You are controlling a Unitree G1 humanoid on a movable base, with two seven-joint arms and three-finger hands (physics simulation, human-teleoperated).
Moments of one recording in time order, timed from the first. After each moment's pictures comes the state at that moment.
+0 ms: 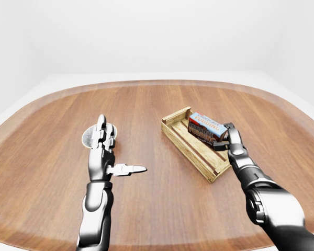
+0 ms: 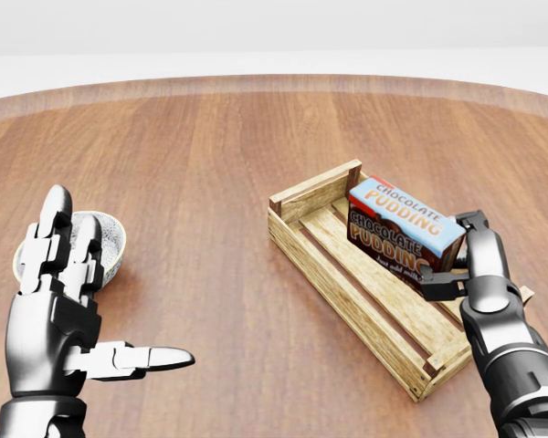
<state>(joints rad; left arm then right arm) 0.05 0.00 0.05 -0.25 -0.13 -0.09 -0.04 -0.80 -0.35 -0.15 1.30 -0.22 -0.09 -0.19</state>
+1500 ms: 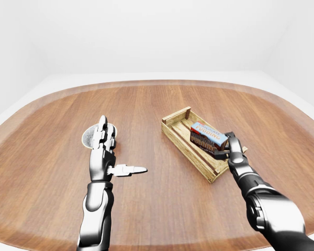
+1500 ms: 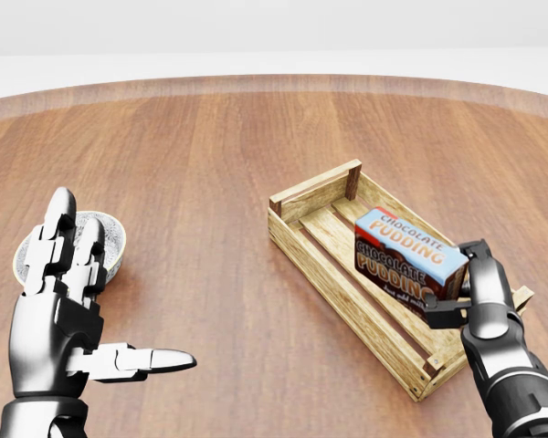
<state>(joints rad) 0.05 0.00 0.04 -0.24 -0.12 -0.09 -0.05 -0.73 -0.34 -0.16 1.32 -0.26 -0.09 -0.22</state>
